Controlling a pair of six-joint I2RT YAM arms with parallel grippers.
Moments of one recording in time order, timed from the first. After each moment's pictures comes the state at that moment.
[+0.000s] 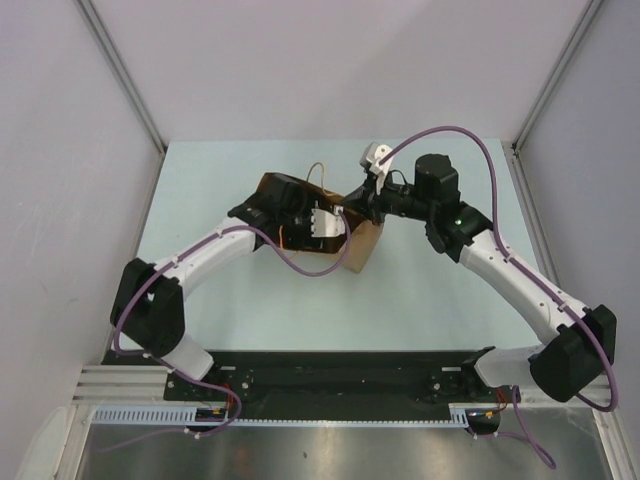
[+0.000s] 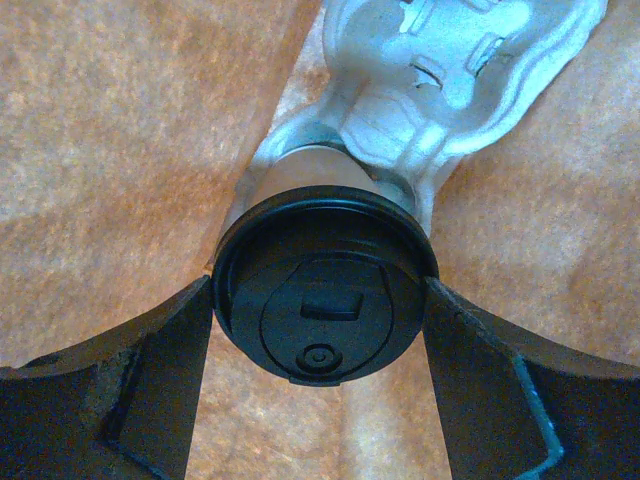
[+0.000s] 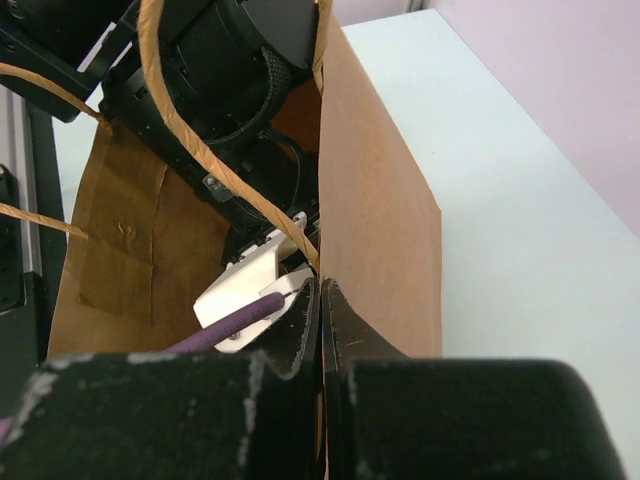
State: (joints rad) left arm -0.56 1.56 1.17 -0.39 0.23 1.07; right arm 0.57 1.31 1.21 -0.09 -0.60 -0.19
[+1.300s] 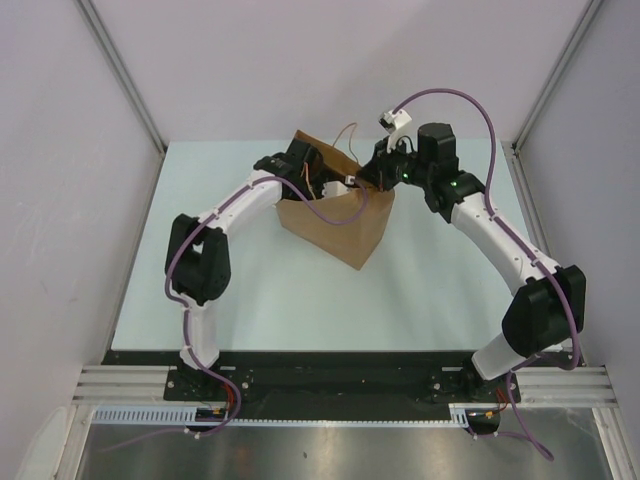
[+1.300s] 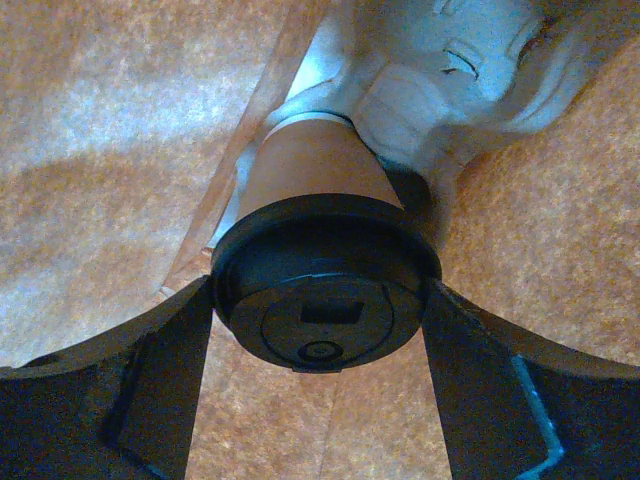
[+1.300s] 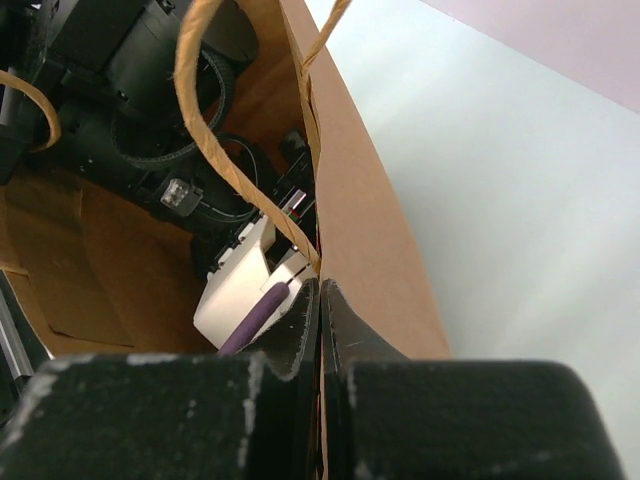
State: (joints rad) left arm -0.49 2.01 1.75 -0.82 0.29 1.11; right arm 0.40 1.56 1.42 -0.17 -0.52 0.05
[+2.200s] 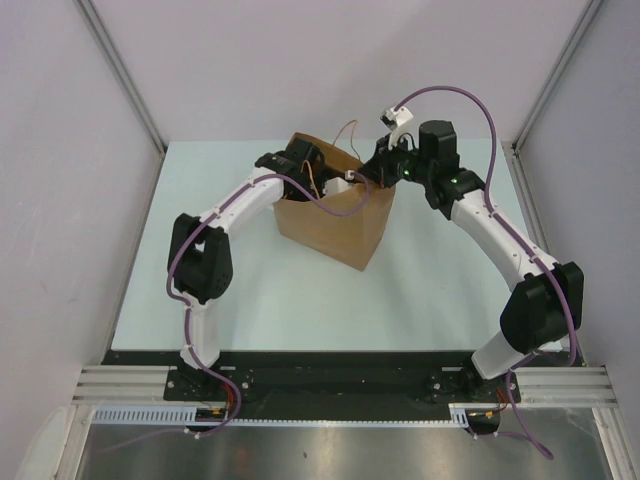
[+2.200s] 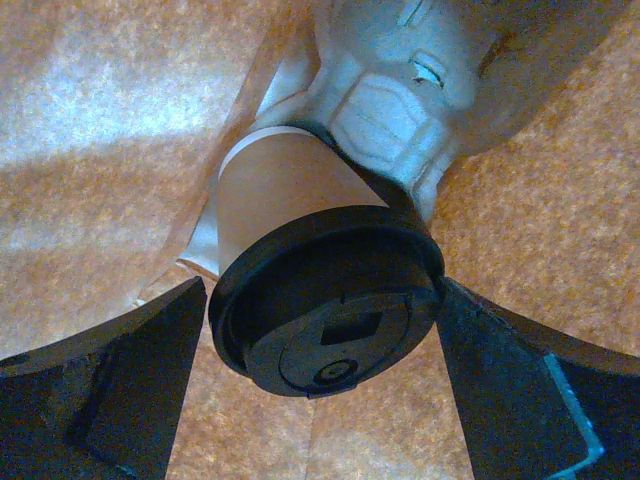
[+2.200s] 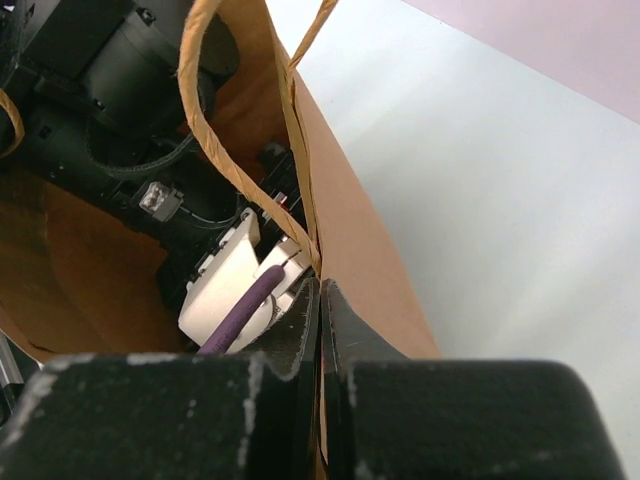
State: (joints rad) left arm -0.49 2.03 1.81 -0.91 0.32 0.97; right arm 0.38 1.58 1.44 -0.18 -0.51 0.04
